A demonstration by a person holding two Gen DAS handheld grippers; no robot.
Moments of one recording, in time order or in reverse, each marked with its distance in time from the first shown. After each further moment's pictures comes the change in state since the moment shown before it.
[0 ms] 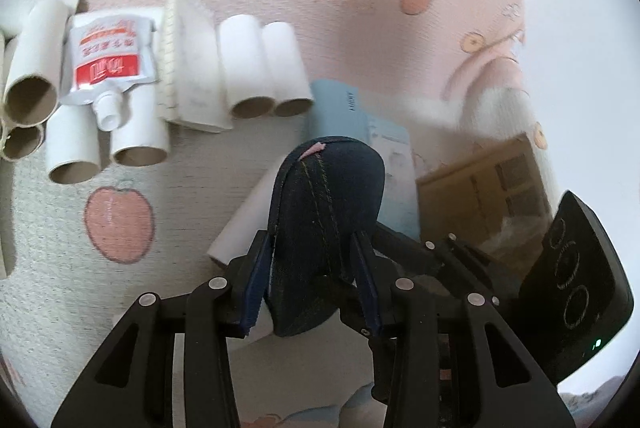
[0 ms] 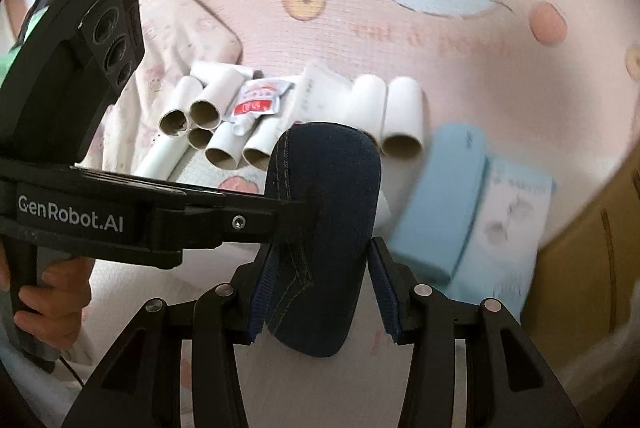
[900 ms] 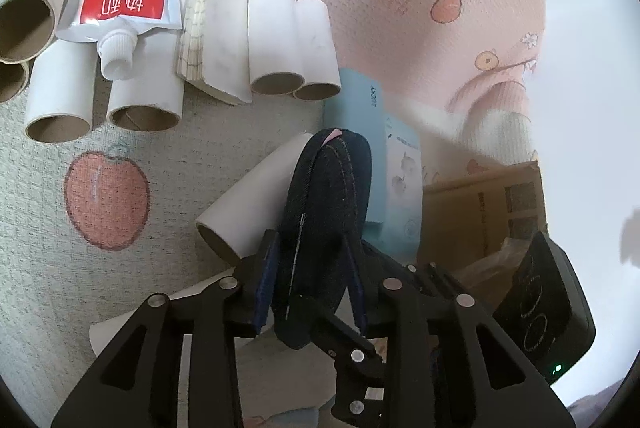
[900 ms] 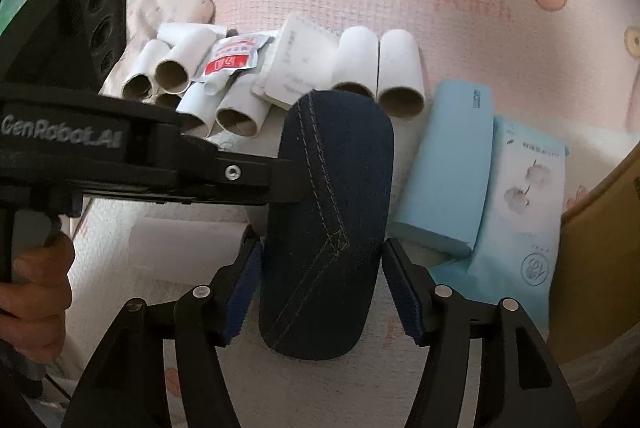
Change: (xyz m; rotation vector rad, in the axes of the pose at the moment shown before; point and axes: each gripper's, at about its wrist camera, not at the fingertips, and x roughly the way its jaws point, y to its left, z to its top) left arm 0.020 0.024 -0.004 -0.129 0.049 -0.085; right arm 0.031 -0.007 -0.014 -0.051 0.142 -0.006
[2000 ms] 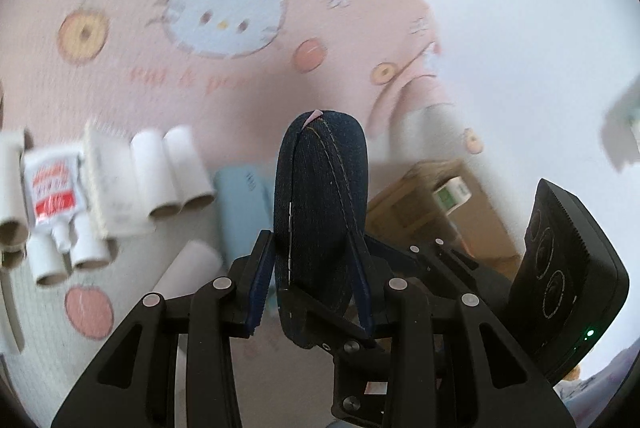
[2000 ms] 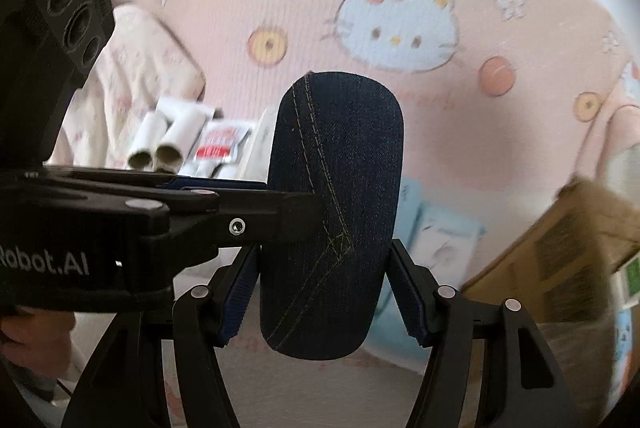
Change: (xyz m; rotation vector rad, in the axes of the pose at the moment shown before) left arm -0.038 -0.127 -0.010 0.402 -0.274 -0.003; right arm -0.090 -0.021 0.030 -0.233 -0.222 0.006
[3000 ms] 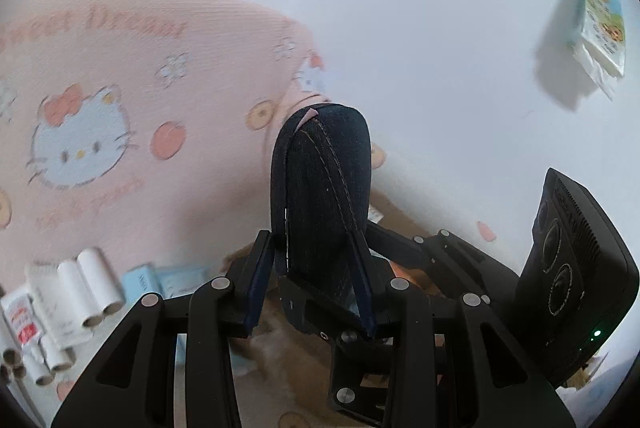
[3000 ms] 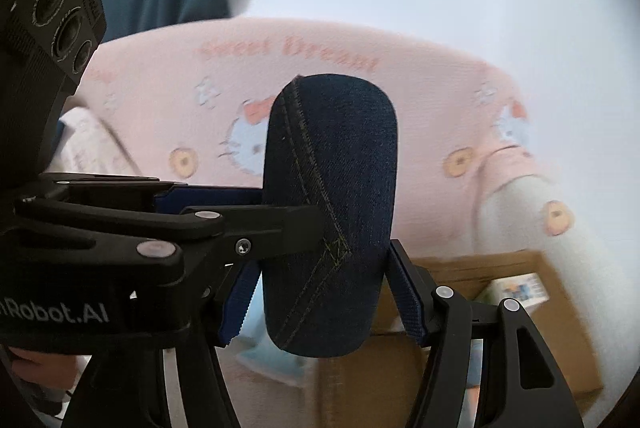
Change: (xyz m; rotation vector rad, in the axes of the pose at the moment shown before) left arm 0.012 -0.179 0.040 0.328 -0.069 -0.086; right arm -0.129 -0.082 0.022 -0.008 -0.296 -0.117
